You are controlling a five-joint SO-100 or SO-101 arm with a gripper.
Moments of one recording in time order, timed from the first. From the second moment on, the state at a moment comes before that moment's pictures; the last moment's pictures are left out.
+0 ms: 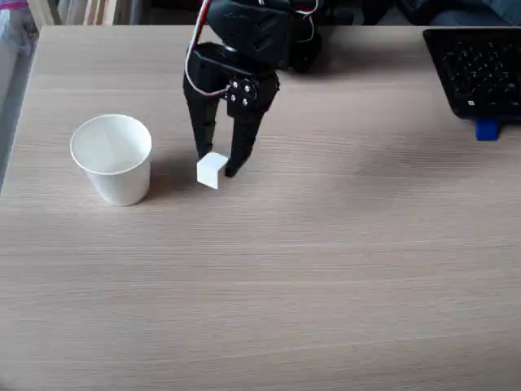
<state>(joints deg) 22.2 112.8 108.1 57.8 -72.4</state>
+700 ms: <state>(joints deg) 34.1 111.2 103.2 63.5 -77.9</state>
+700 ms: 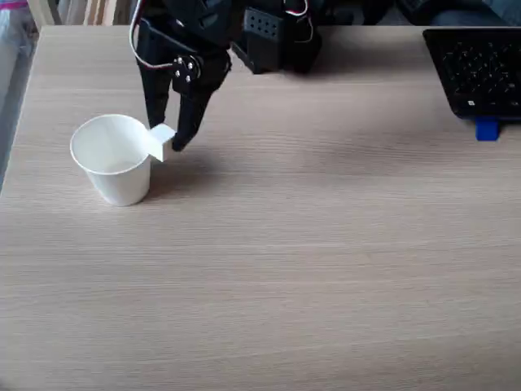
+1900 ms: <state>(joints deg) 44.8 96.9 85.2 69.0 -81.7</state>
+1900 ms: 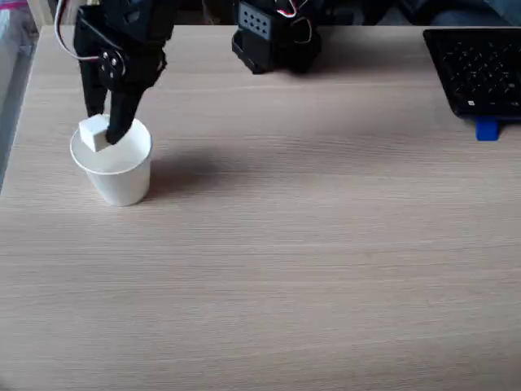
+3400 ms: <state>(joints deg) 46.1 99.0 84.3 75.0 -83.7</state>
